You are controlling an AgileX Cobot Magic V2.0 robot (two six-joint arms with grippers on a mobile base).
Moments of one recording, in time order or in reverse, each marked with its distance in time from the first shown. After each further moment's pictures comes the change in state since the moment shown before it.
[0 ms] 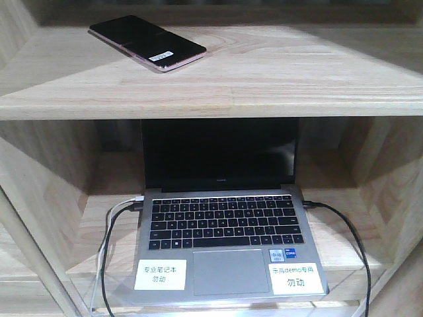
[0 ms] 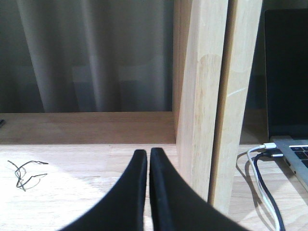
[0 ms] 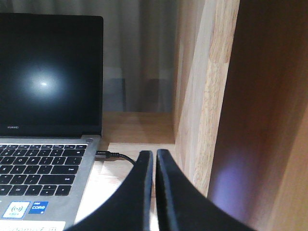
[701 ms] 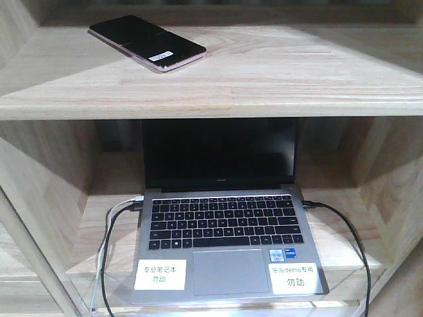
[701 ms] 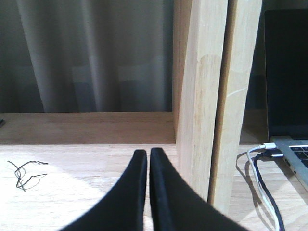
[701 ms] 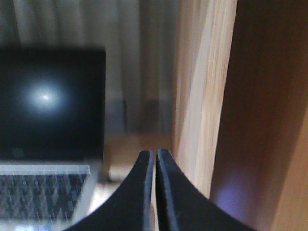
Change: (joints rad) left arm 0.000 0.000 0.000 0.000 0.000 0.000; right arm 0.000 0.022 -0.071 0.000 0.011 0.005
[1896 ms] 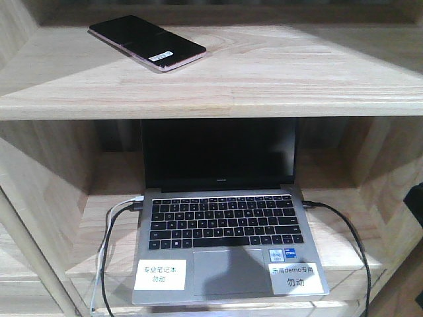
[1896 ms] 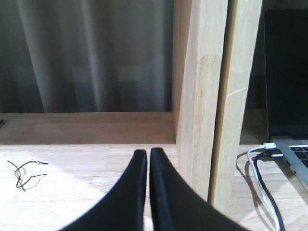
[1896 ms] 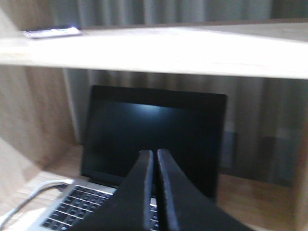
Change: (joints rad) left arm 0.000 0.000 0.000 0.000 0.000 0.000; right arm 0.339 0.356 -0.346 0.321 -0.012 -0.234
